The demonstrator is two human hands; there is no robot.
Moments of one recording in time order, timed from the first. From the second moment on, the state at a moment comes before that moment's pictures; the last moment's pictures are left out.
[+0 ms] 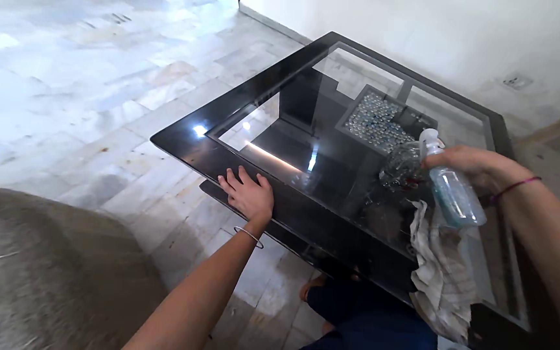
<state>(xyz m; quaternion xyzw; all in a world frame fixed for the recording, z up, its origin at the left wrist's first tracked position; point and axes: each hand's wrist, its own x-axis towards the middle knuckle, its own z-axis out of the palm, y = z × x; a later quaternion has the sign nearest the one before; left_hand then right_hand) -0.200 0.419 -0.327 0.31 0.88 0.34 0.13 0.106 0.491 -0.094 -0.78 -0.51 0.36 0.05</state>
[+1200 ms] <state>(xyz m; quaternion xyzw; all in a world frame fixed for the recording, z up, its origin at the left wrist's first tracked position) -0.097 0.479 -0.193 0.70 0.62 0.25 0.23 0.237 0.338 -0.221 -0.64 -0.41 0.47 0.45</state>
